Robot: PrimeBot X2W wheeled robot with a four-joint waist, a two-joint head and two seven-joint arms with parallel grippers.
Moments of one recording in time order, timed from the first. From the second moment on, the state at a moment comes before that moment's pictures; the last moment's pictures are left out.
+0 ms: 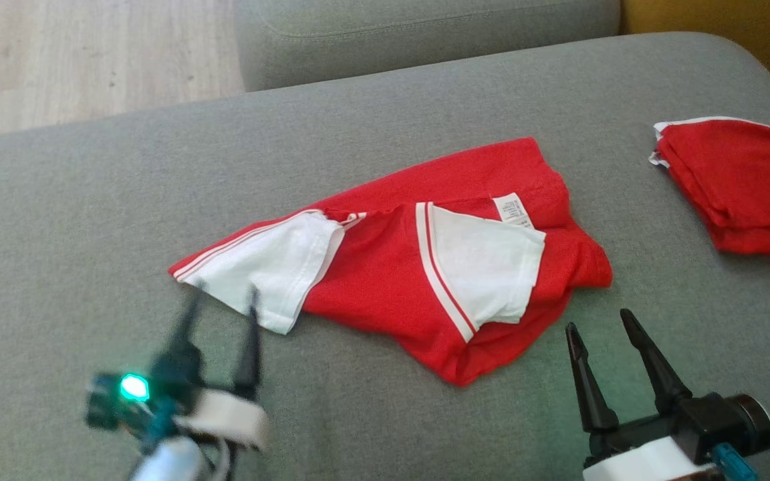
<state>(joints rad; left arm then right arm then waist) -0.21 0.32 -0.58 0.31 -0.45 0.25 -0.25 0.16 -0.04 0.11 0.06 0.00 0.13 -0.26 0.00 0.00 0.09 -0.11</state>
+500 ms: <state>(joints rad) -0.32 0.09 -0.56 0.73 -0.57 0.08 -0.24 0.14 -0.04 0.13 0.06 -0.02 0.13 -0.26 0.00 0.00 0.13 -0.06</state>
